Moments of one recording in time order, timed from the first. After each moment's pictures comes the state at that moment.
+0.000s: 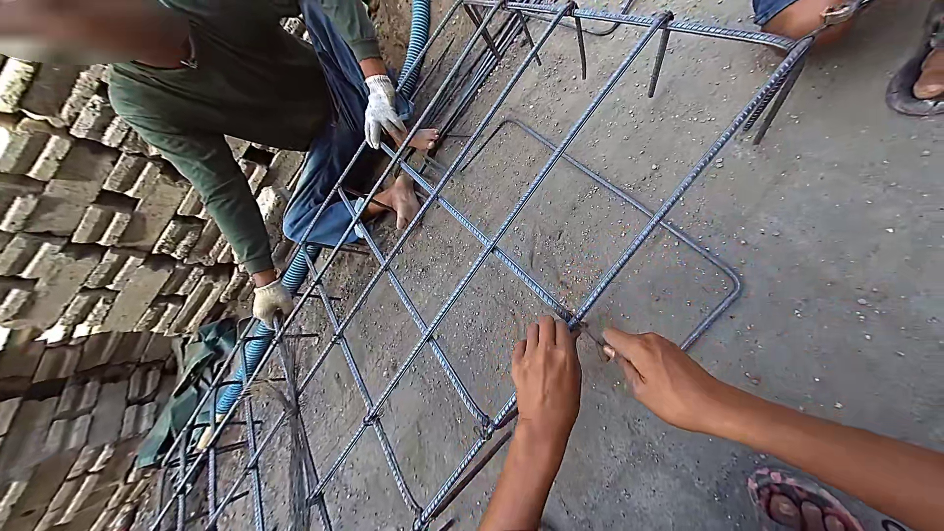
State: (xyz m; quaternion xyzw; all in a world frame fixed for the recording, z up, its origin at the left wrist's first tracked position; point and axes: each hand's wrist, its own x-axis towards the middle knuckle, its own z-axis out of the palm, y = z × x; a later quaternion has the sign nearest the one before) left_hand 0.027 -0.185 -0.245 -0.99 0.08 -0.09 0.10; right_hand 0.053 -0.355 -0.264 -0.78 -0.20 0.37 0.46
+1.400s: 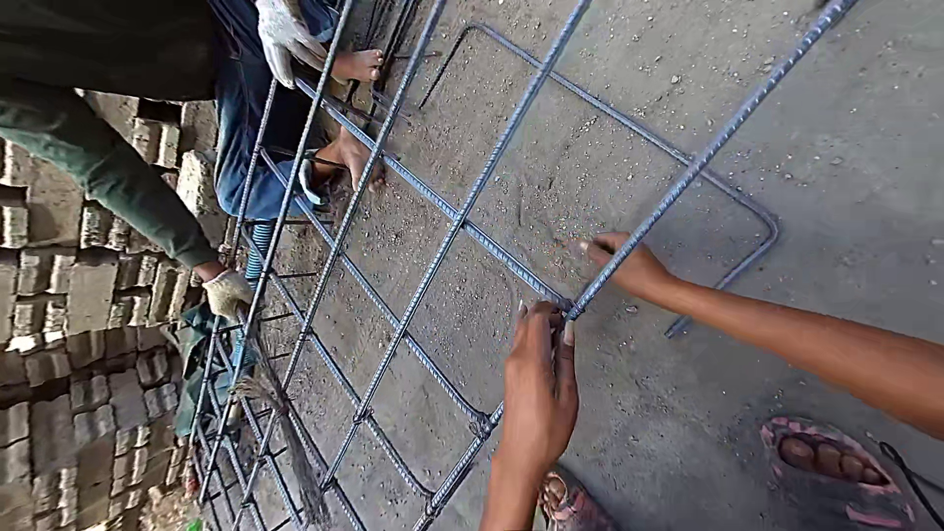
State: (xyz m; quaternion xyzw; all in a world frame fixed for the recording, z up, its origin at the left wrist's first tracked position) left_hand 0.028 -0.160 -0.241 -0.96 -0.01 0.10 -0.28; right_hand 0.117 -0.298 -0.411 -0.71 -0.01 0.32 0.63
